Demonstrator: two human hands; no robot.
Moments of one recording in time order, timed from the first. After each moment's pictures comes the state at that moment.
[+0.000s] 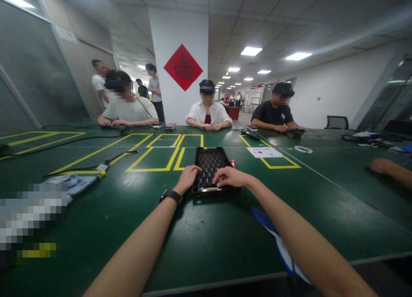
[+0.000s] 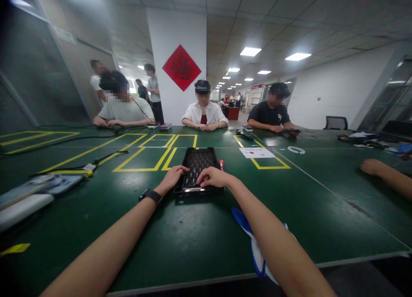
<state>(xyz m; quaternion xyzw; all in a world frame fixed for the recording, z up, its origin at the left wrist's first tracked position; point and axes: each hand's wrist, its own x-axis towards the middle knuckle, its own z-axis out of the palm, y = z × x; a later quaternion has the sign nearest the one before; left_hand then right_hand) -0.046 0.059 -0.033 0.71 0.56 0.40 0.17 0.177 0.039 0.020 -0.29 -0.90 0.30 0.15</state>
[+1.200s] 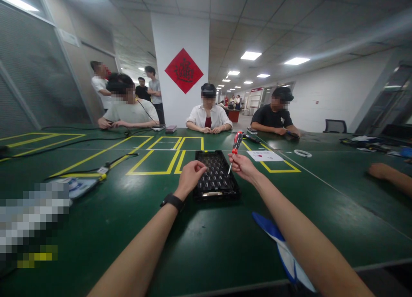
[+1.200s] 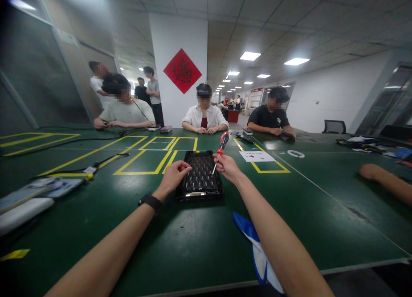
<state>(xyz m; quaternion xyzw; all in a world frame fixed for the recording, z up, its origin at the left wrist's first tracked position) -0.031 0.030 0.003 0.70 0.53 0.47 0.09 0.190 0.064 0.032 -0.39 -0.61 0.49 0.49</state>
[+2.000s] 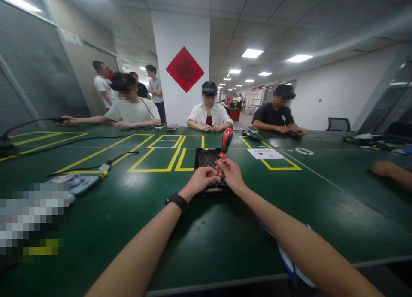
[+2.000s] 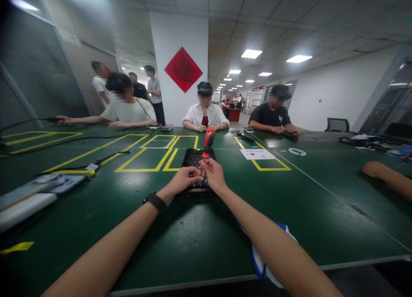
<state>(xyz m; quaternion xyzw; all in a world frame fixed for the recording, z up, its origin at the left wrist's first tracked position) -0.003 0.019 -0.003 0.75 0.40 0.43 0.30 0.141 0.021 0.008 -0.28 -0.66 0.38 0.58</state>
